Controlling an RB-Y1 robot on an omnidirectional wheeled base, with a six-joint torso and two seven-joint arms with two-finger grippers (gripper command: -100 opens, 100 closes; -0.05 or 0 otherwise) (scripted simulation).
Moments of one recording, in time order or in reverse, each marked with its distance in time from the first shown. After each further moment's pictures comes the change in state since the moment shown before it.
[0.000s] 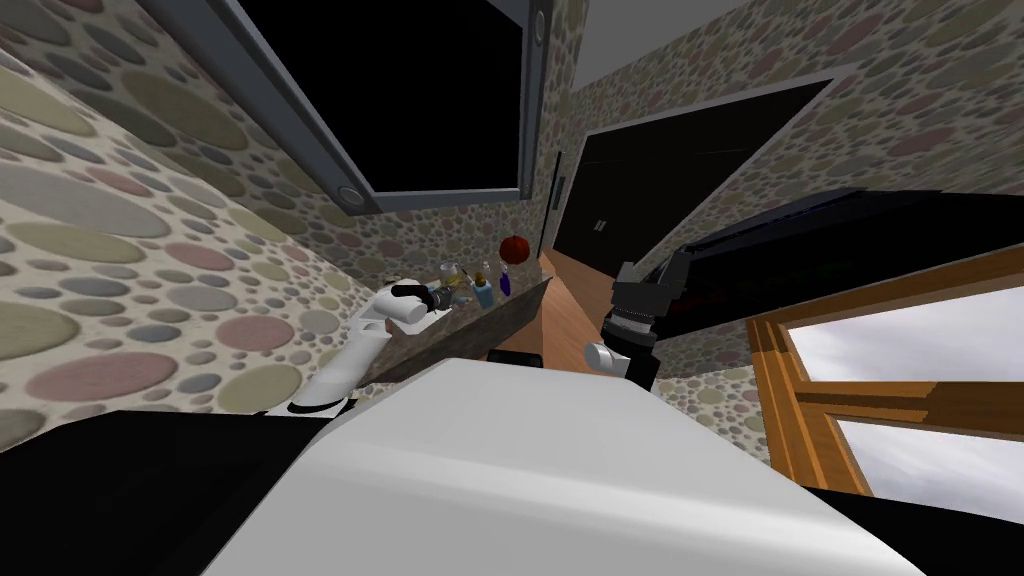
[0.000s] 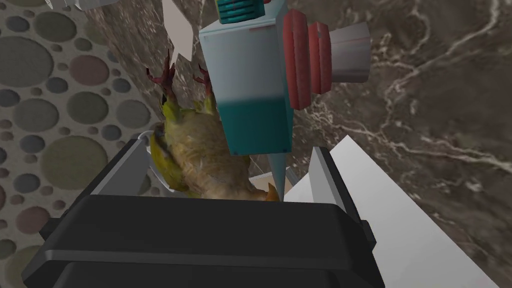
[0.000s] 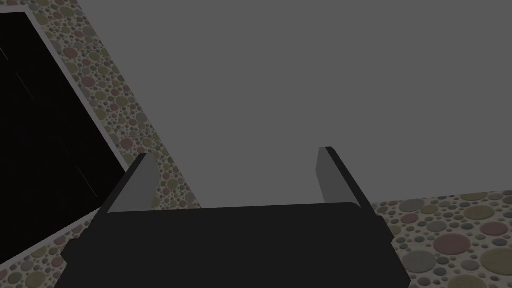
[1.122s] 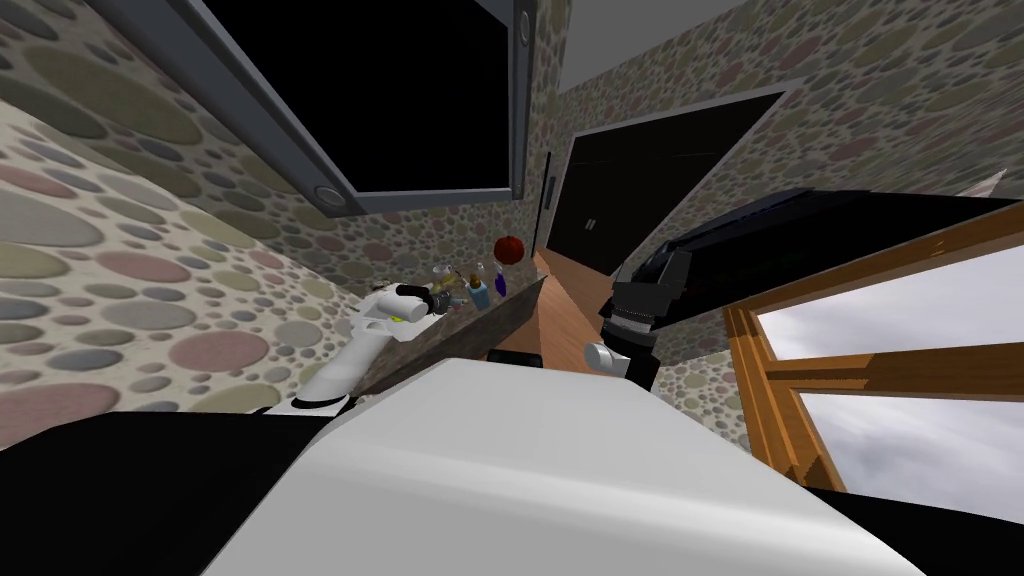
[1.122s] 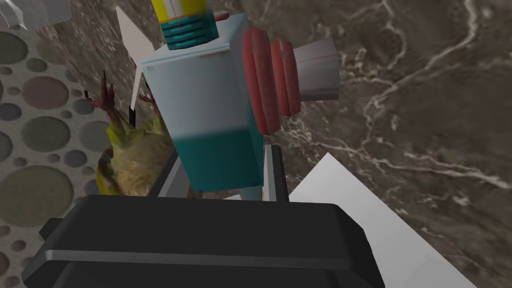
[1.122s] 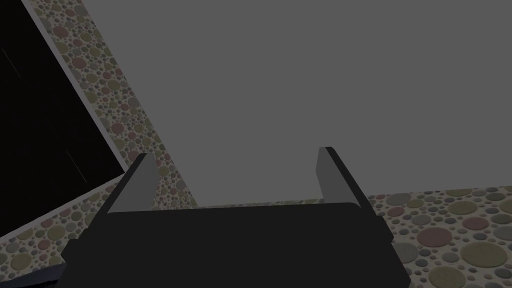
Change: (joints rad) left arm -0.018 0.005 -0.013 0.068 0.010 0.076 0.000; right arm 0.000 0.000 0.000 0.000 0.000 0.000 0.000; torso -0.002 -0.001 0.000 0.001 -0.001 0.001
